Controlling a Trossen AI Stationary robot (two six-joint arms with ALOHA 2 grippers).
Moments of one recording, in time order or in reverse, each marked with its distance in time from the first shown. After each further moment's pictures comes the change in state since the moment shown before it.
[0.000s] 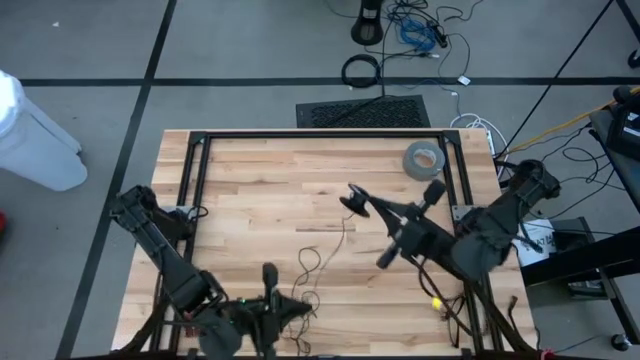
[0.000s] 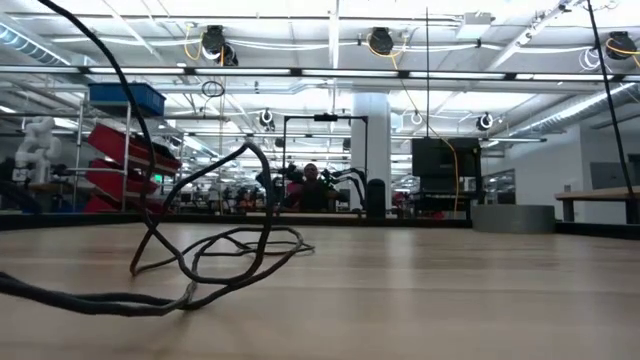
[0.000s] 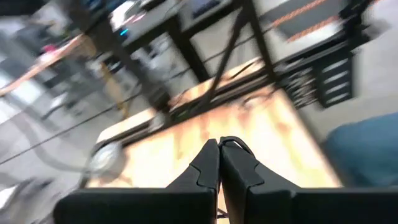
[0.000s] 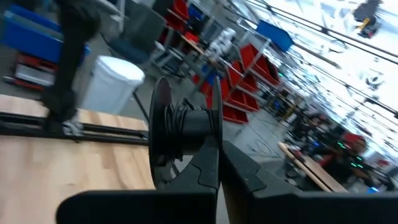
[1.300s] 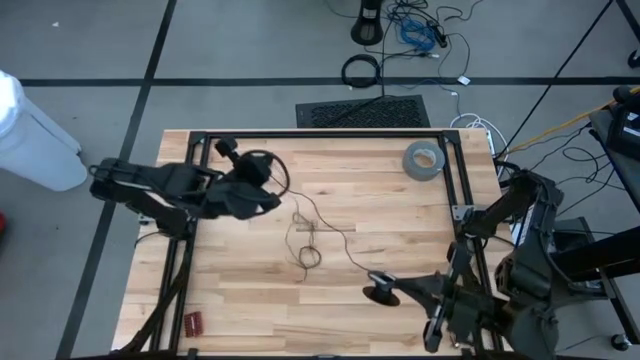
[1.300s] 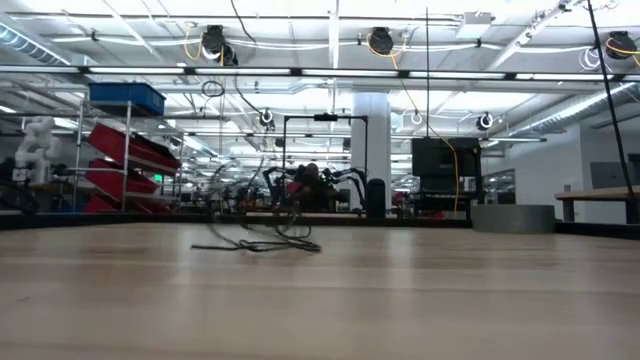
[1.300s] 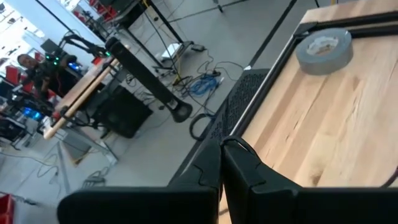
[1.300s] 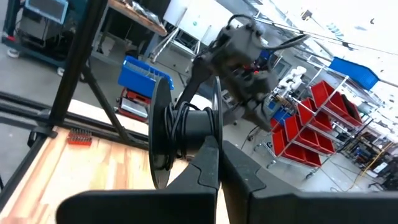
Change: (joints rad) left arm 0.543 -0.319 0.000 -0.658 -0.188 -0.282; right arm 0.347 0.078 0.000 -0.018 0.003 0.149
